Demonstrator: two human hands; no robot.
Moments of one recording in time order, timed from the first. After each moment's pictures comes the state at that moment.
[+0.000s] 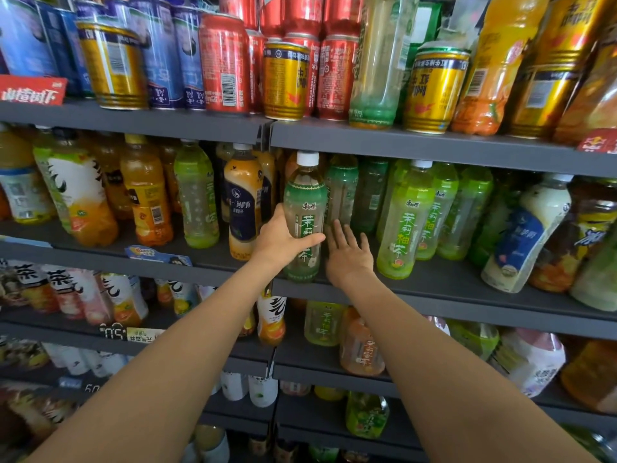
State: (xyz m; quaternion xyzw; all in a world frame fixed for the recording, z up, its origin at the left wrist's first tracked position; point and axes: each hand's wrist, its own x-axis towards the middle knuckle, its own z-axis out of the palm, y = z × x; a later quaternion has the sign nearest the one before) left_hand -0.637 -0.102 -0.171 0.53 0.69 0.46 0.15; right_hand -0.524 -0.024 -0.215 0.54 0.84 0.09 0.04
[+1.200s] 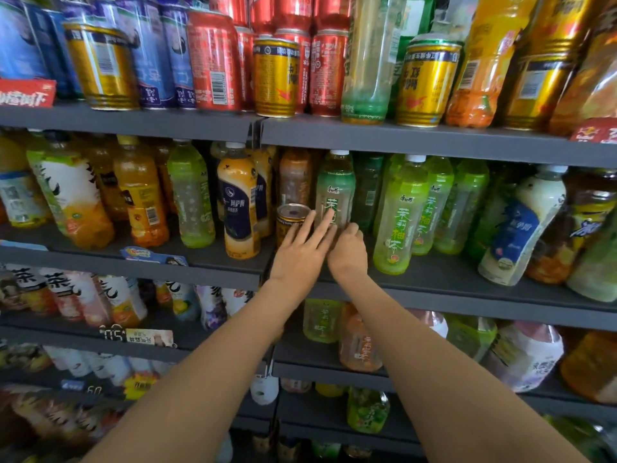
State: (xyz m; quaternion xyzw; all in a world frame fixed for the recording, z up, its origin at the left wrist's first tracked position) left_hand -0.606 -0.096 -0.208 0.71 0.63 0.13 -0.27; right_hand -0.526 -0.039 -0.205 0.61 0.70 -0.19 -0.32
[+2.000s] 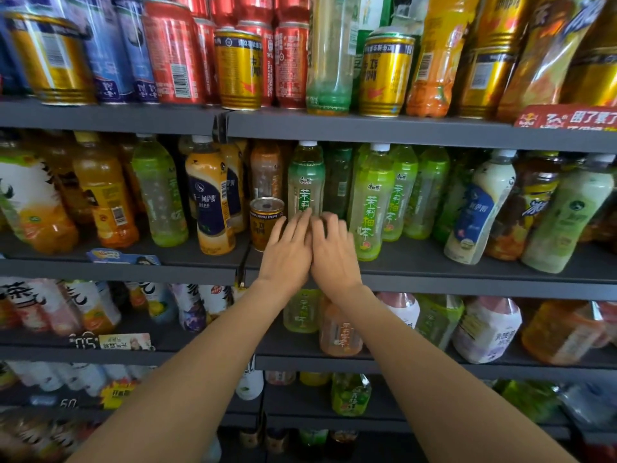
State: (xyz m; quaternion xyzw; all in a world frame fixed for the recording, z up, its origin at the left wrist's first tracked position) left_hand -0.581 -0.104 -0.209 0.71 0.64 0.12 -0.27; right_hand -0.491 -0.065 -0.222 0.45 0.81 0.16 -0.35
